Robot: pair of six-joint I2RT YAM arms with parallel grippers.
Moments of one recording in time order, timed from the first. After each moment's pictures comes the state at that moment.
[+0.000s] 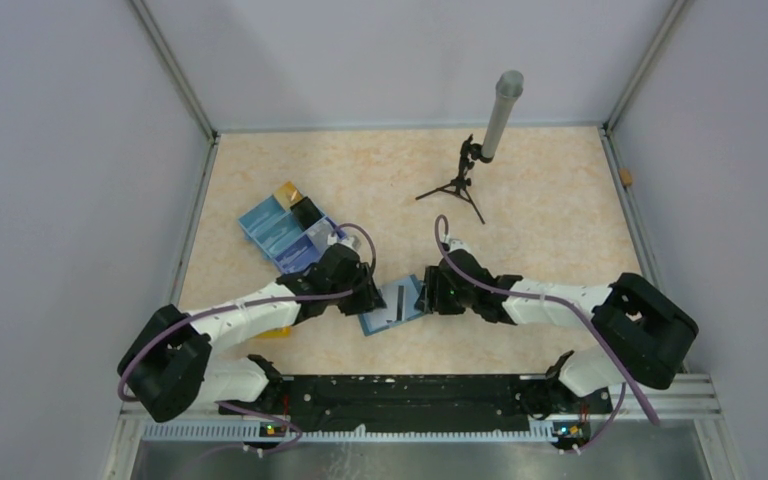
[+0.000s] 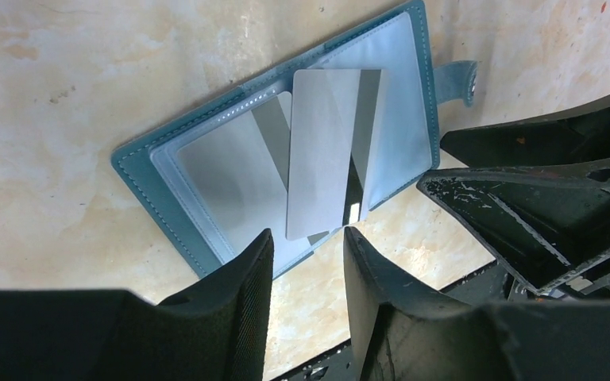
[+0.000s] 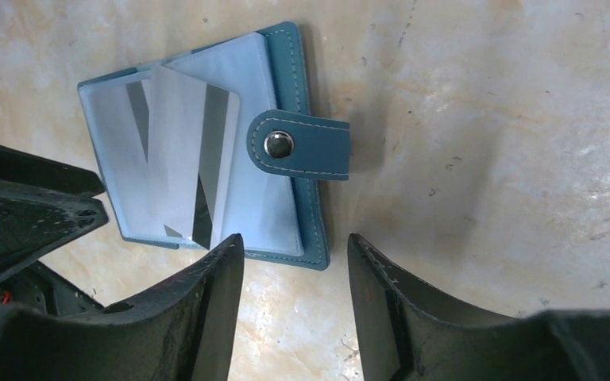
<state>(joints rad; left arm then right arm) -0.73 1.24 0.57 -0.19 0.10 -0.88 0.86 1.42 0.59 0.00 0.02 0.79</state>
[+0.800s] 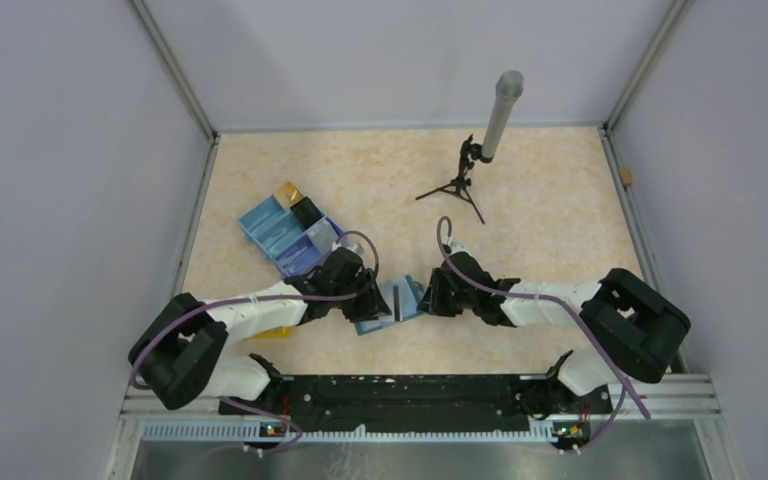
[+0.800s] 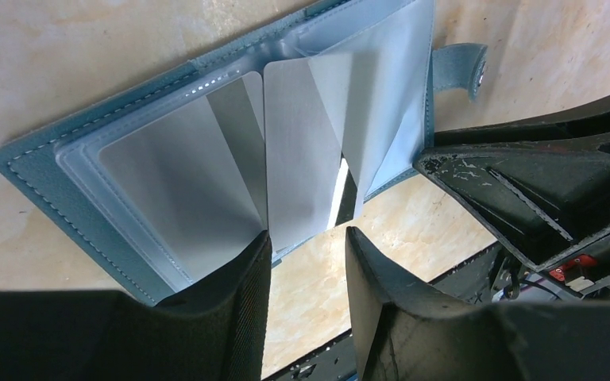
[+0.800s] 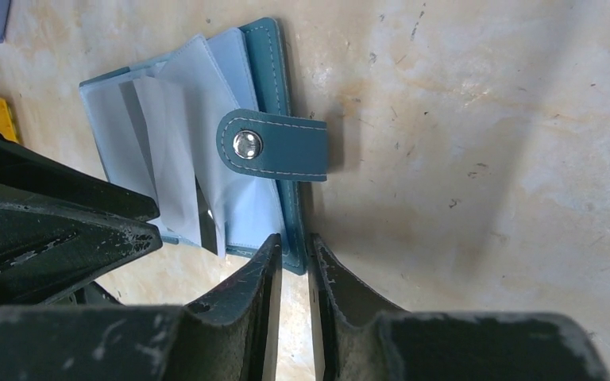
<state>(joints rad) -0.73 1.33 0.54 -0.10 0.19 -0.95 0.85 1.46 0.54 0.14 -0.05 0.85</state>
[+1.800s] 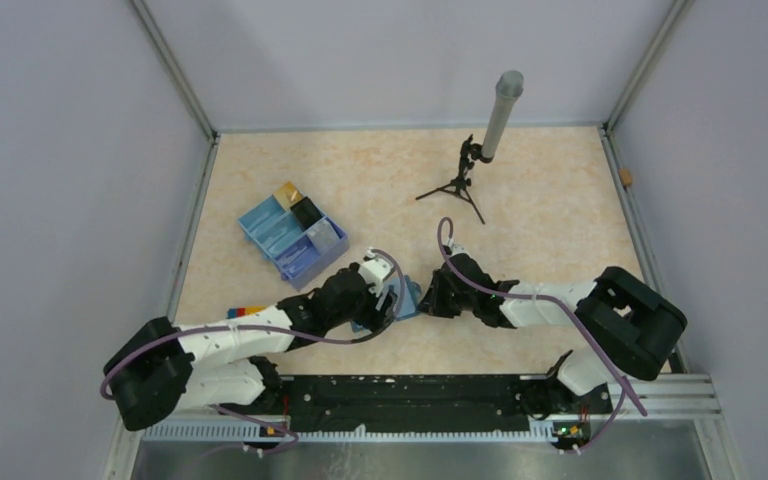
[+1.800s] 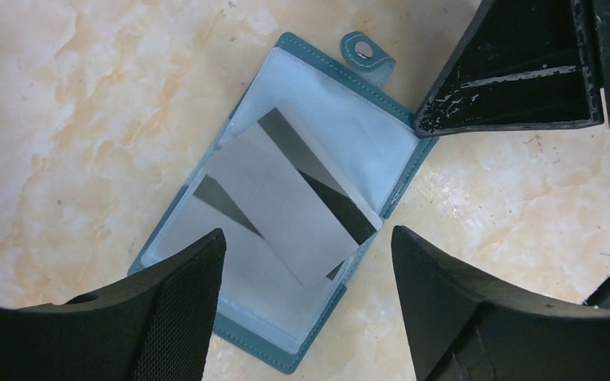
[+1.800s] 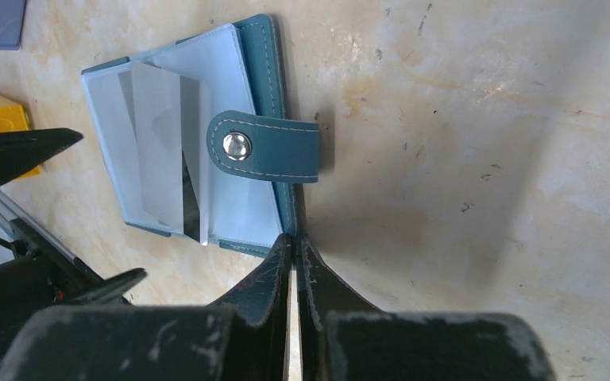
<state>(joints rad) -0.91 1.11 0.44 0.03 -0.08 -0.19 0.85 1.48 0.52 0.20 -0.06 0.89</state>
